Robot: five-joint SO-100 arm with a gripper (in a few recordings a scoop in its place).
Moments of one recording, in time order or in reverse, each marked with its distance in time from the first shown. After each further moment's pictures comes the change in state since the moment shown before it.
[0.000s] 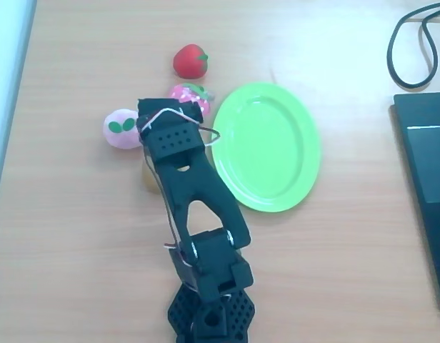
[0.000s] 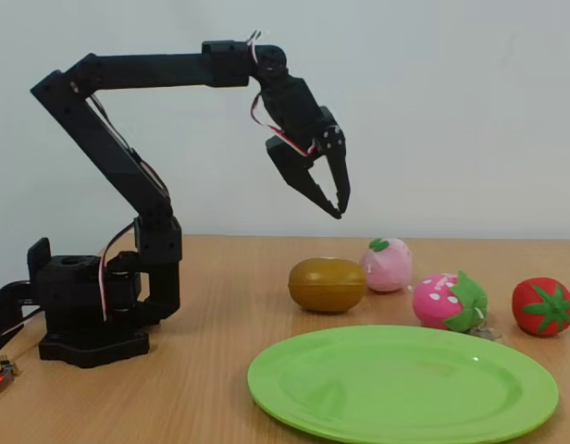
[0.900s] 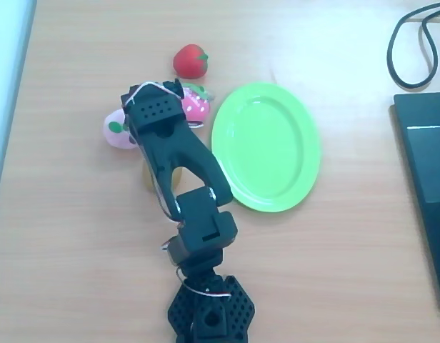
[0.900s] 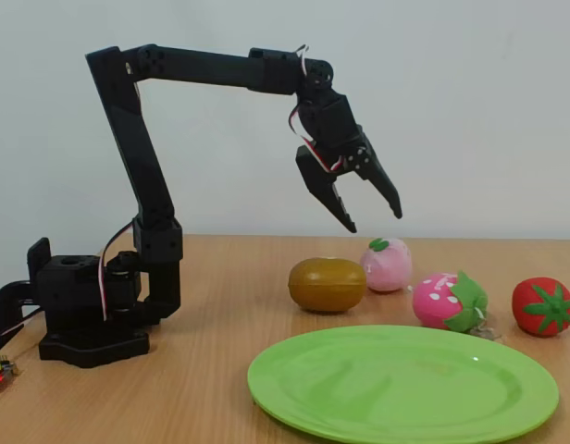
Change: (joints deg) arm -2.7 -20.3 -12.6 0.0 11.7
